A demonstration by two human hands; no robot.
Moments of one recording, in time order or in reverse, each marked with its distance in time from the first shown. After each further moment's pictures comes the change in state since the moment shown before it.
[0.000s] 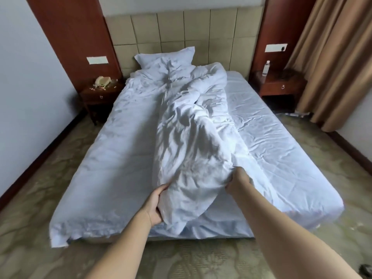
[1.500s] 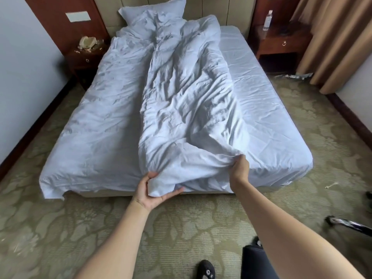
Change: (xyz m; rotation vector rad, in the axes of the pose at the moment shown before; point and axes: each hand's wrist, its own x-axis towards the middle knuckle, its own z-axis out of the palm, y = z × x) left_hand -0.033 -0.143 0.097 -0.528 -0.226 -0.033; right_hand 0.067 -0.007 -0.192 -0.794 -0.051 -0.619
